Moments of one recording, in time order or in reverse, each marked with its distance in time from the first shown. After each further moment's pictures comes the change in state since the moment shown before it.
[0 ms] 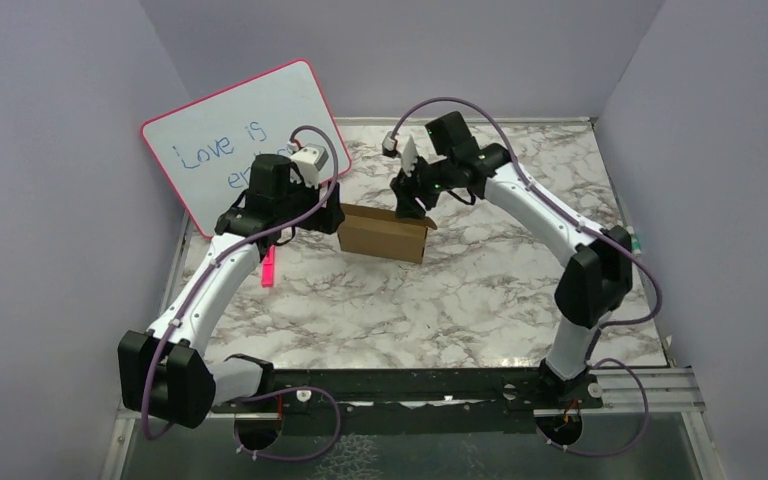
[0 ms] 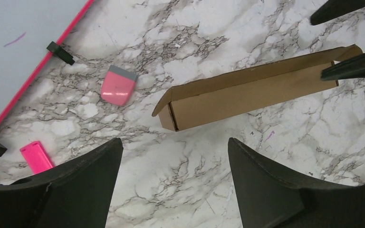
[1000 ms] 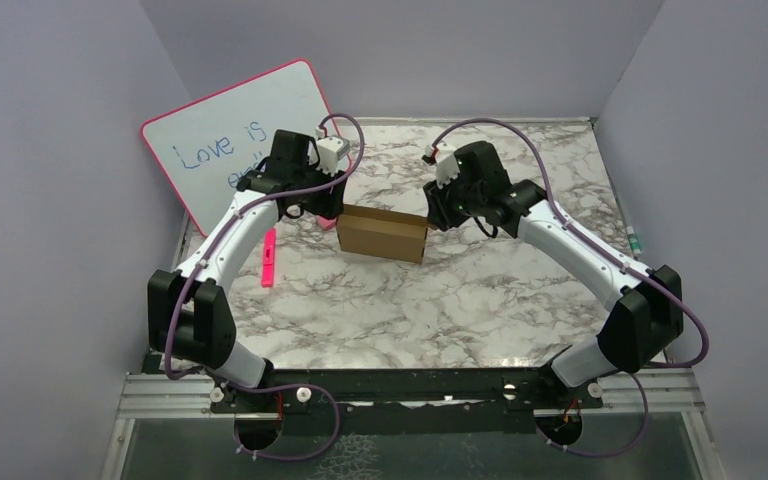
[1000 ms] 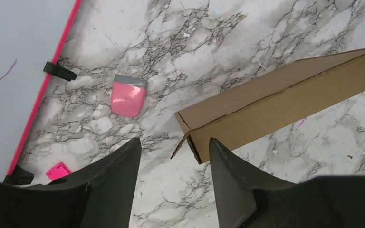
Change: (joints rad) left arm 0.000 0.298 0.267 -0.166 0.023 0.212; right arm -0.005 -0.367 -0.426 0.193 0.387 0.371
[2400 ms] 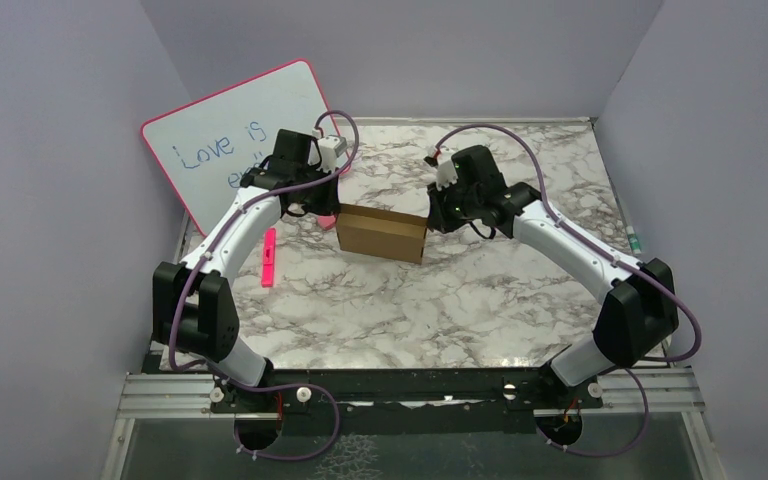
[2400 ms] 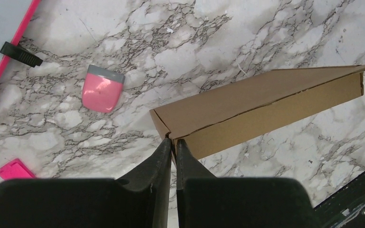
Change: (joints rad) left arm -0.001 0.041 0.025 -0.028 0.062 -0.140; right arm -0.003 0.031 -0.037 0.041 -0.057 0.144
